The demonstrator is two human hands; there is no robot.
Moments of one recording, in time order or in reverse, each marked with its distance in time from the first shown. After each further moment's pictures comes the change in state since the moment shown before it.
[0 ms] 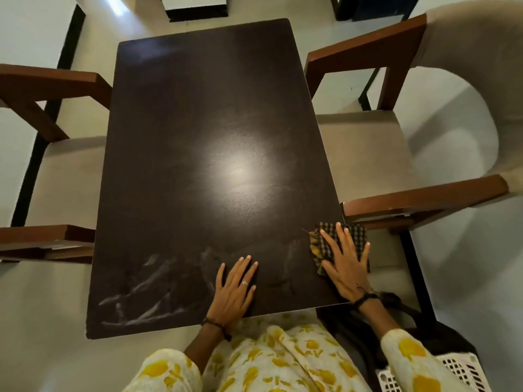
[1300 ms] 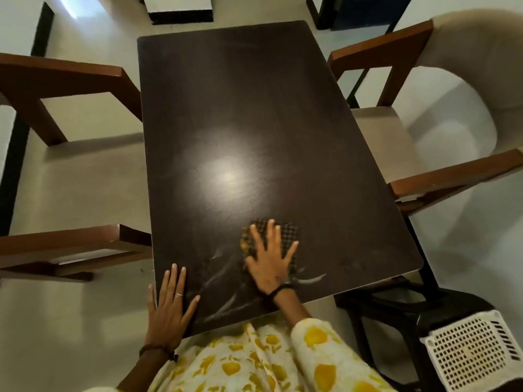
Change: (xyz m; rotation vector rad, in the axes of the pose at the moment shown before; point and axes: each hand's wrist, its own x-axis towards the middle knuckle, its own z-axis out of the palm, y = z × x) left_hand -0.119 -0.259 -0.030 -0.158 0.047 -0.249; right_hand 0.004 -0.315 0.118 -0.034 0.015 0.091
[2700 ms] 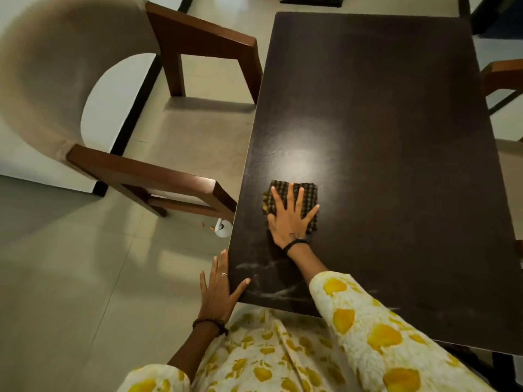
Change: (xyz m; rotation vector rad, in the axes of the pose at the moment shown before) left_hand -0.036 -0.011 0.019 -0.326 0.048 -0.401; right_hand 0.058 -0.121 0.005 -0.083 -0.065 -0.308
